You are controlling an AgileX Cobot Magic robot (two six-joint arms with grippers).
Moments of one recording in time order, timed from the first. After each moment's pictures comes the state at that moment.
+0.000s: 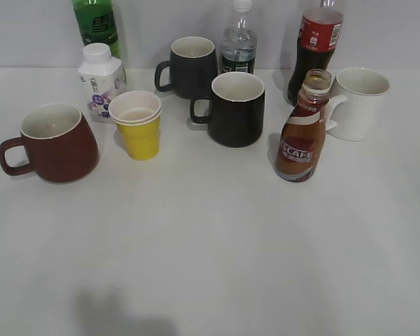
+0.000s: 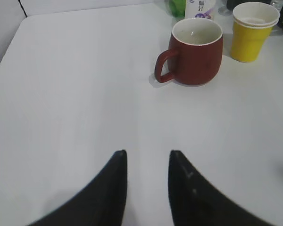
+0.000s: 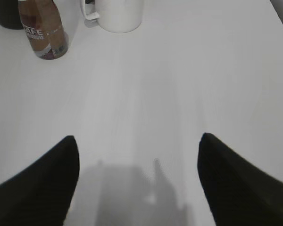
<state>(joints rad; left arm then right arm) -0.01 -0.01 -0.52 -0.02 1.07 0.08 0.07 -0.01 -0.50 0.01 1.04 -0.07</state>
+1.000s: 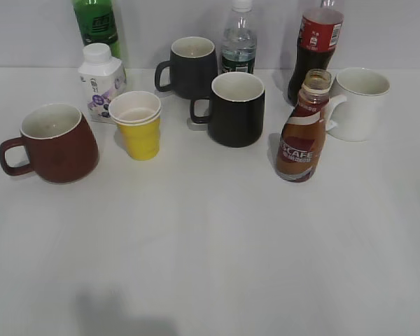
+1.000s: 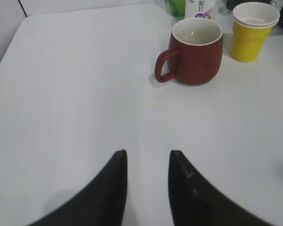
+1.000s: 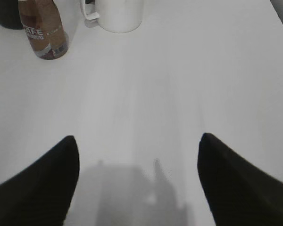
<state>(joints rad) -0.01 -0.01 -0.52 -0.02 1.07 0.08 0.07 -0.01 -0.50 0.01 1.04 -0.07</state>
